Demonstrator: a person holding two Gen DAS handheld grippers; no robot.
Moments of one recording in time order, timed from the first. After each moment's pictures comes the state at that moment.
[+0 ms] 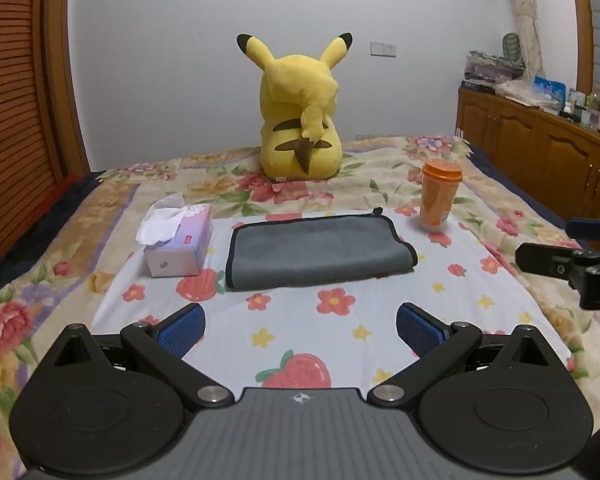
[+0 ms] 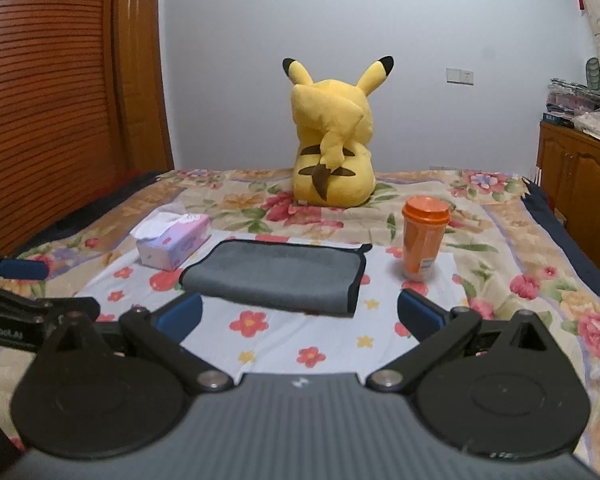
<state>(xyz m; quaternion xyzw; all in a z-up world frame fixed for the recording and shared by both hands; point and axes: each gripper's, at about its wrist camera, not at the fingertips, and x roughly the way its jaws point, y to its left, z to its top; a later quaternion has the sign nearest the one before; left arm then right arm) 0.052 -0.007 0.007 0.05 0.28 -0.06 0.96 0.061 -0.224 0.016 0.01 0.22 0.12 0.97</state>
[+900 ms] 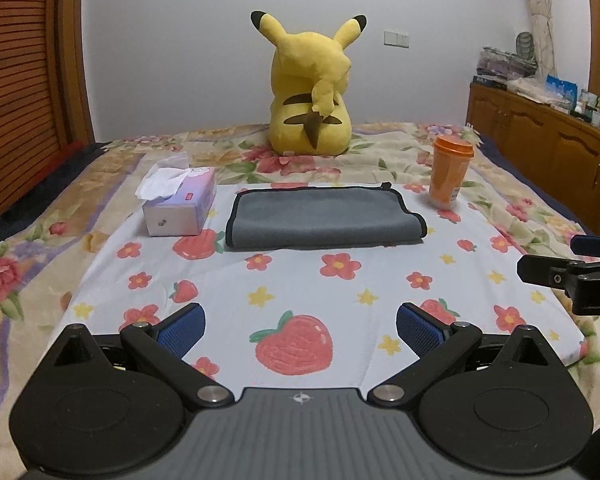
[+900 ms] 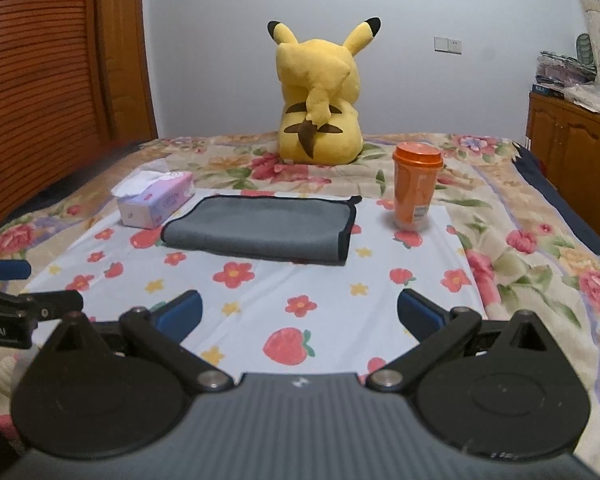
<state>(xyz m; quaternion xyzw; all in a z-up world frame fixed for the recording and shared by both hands) 0.046 -0.004 -0.038 0.02 0.29 -0.05 0.96 0.060 -0.223 -0.028 0.00 0.26 0.09 0.96</state>
